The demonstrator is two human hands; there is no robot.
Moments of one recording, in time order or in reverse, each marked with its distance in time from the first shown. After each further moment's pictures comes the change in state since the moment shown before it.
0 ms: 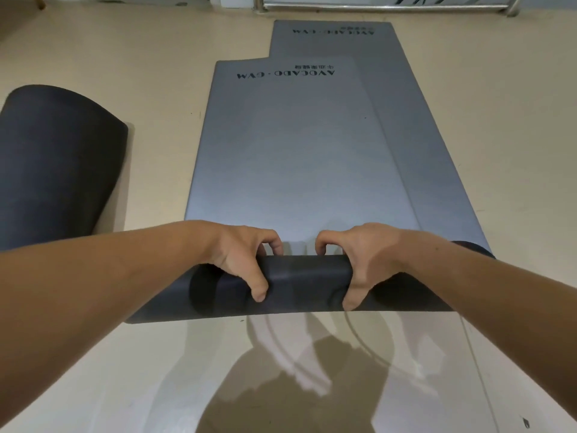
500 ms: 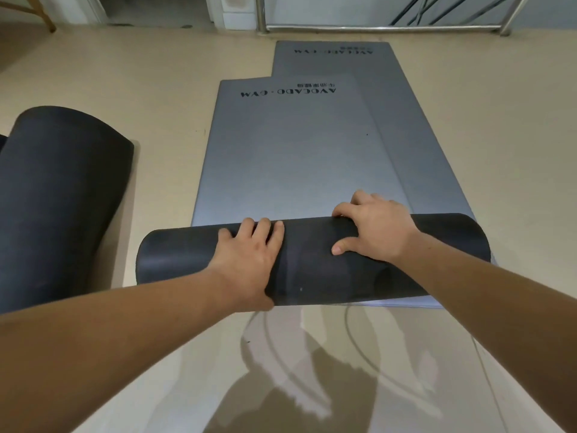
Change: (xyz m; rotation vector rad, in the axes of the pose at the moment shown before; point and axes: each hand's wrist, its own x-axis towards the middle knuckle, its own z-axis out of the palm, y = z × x) left_hand -0.001 0.006 0.026 0.810 0.606 -0.054; right_hand 0.027 0.012 -0.024 -0.149 0.523 0.189
